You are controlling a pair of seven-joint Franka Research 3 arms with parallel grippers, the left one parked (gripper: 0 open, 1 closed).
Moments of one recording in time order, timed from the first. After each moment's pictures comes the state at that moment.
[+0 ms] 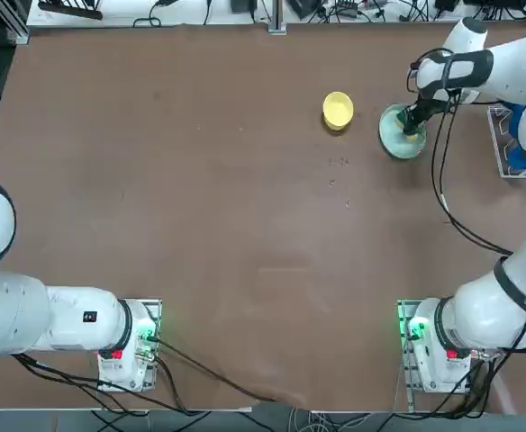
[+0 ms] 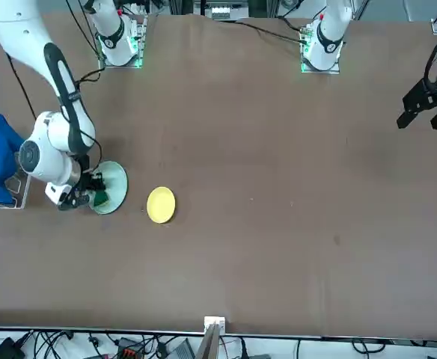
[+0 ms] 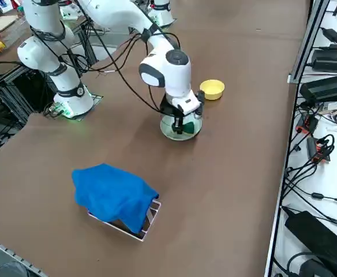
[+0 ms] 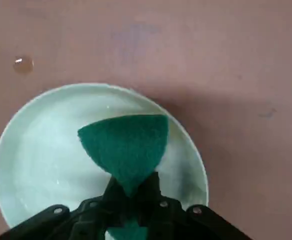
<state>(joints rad) -0.05 0.50 0.02 -2.01 0.09 2.43 -0.33</state>
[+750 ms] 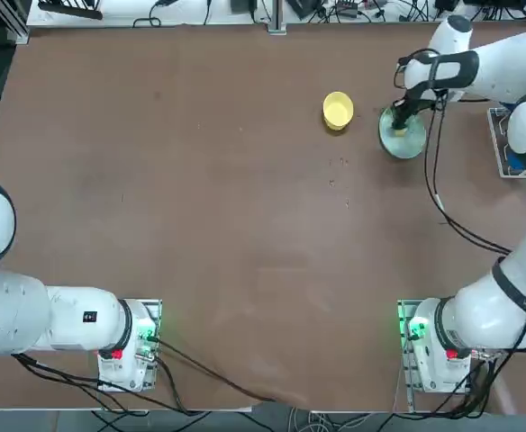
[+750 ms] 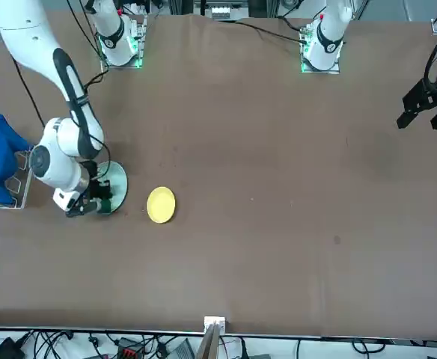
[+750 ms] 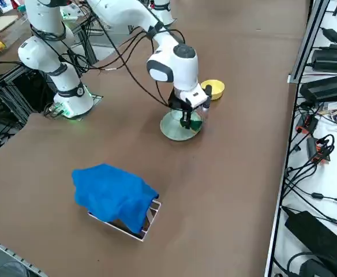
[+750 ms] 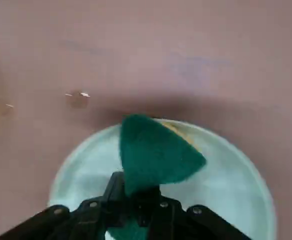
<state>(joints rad) 0.04 0.52 0.03 -1.99 0.09 2.47 -0.19</state>
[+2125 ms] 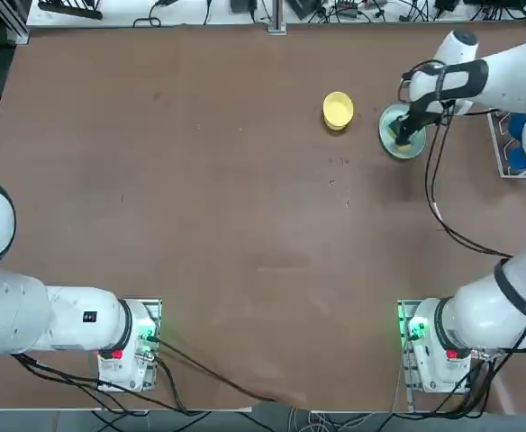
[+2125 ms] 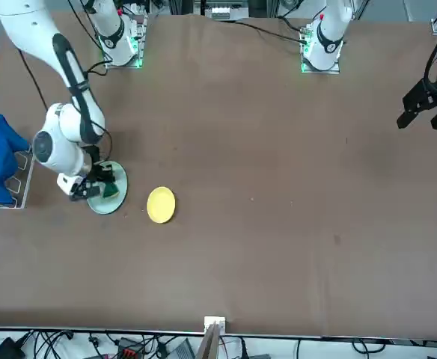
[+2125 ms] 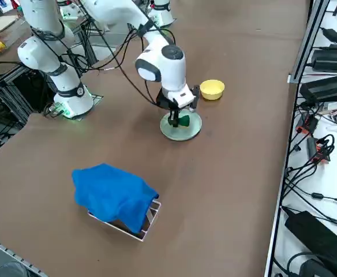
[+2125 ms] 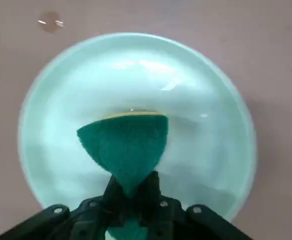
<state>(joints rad) -0.07 0.42 0.05 -2.15 0.10 2.47 -0.34</state>
